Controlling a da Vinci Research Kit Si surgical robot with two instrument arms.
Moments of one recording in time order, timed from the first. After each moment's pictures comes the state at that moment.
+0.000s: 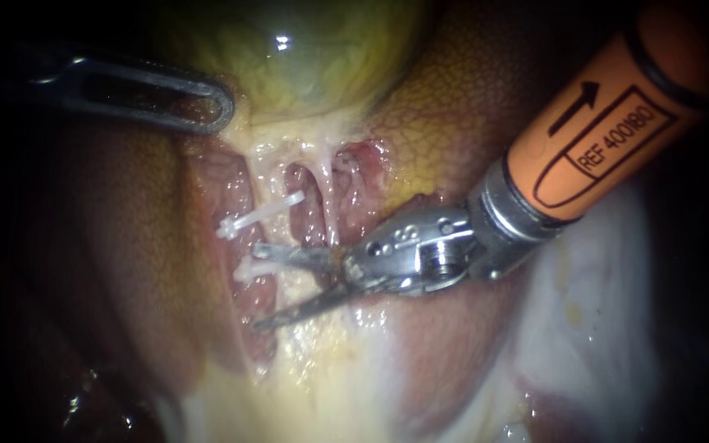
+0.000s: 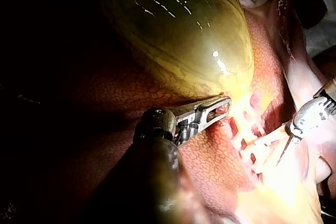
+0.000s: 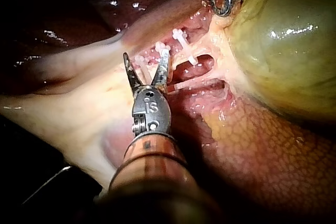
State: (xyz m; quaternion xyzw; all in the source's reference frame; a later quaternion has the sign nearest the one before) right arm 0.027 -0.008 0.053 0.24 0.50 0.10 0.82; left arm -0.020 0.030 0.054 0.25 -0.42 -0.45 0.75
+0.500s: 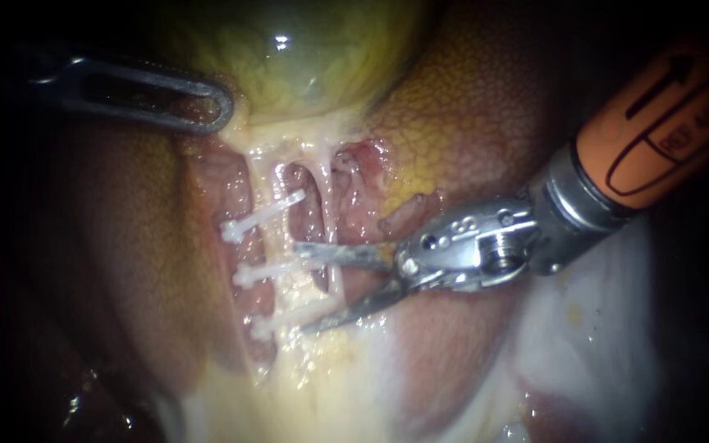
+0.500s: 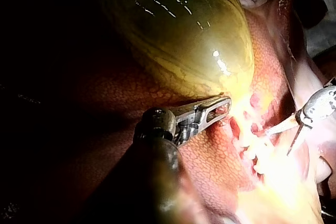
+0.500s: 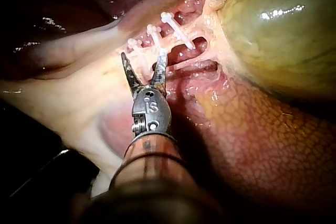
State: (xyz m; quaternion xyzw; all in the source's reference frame) right arm 0.024 -0.006 0.054 0.24 0.51 0.10 0.82; left arm -0.020 0.030 0.054 0.25 -0.42 -0.45 0.75
